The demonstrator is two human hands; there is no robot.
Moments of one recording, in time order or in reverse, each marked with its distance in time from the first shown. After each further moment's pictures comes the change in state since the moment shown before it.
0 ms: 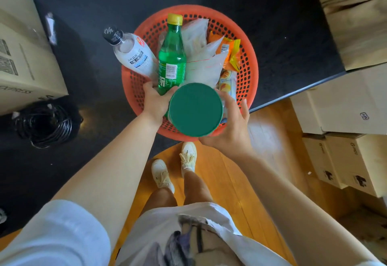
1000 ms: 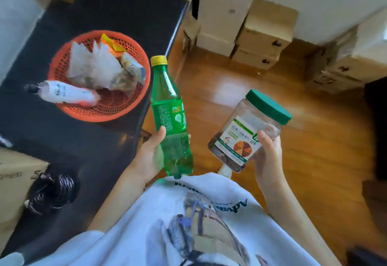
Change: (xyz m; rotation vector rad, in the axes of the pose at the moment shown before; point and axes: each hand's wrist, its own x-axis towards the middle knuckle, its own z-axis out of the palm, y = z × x) left_hand -0.276 -0.030 -0.094 0.290 -1.164 -0.293; right_hand -0.373 -0.108 0.013 1.115 1.124 0.643
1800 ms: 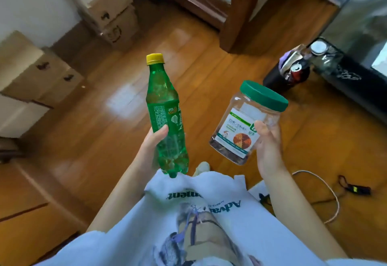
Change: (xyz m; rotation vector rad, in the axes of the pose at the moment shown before) left_hand 0.002 -0.339 0.385 0.898 -0.678 -0.418; right_hand -0.292 0.086 -0.441 0.448 0.932 -0.202
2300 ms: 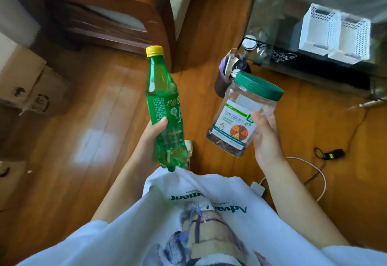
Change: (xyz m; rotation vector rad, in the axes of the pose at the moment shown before) left_hand 0.212 0.085 0.172 0.239 -0.318 -0.075; right_hand 0.139 -0.075 -0.126 0.187 0.325 -0.068
